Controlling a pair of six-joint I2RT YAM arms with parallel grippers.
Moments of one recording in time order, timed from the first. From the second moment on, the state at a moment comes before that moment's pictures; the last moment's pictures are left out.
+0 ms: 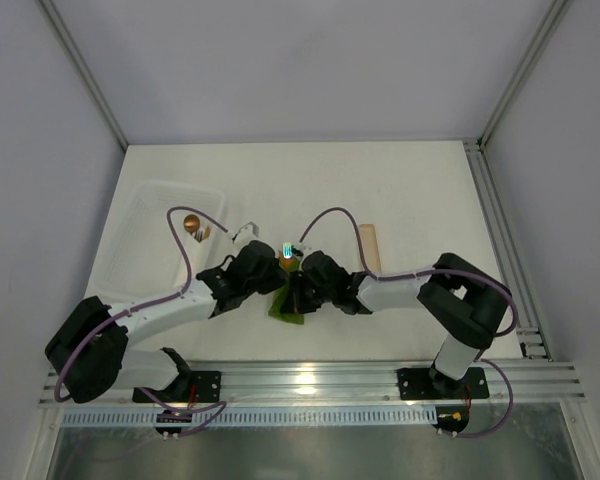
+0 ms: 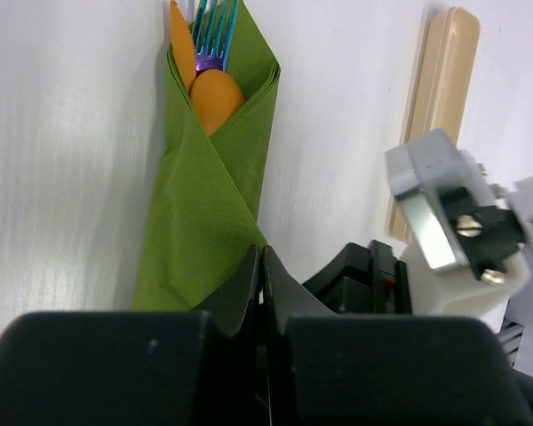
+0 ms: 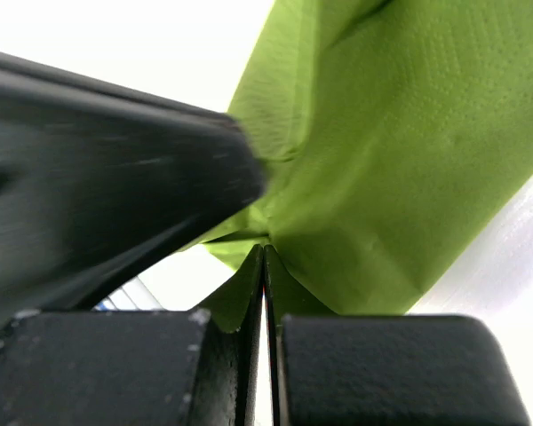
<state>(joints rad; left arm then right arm) -0.81 1.30 0.66 -0.09 -0.23 -1.08 0.95 1.72 0.75 0.24 -0.22 0.78</state>
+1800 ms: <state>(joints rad) -0.91 1.53 0.80 -0.10 -0.30 -1.16 0.87 1.56 0.55 0.27 -0.19 0.78</state>
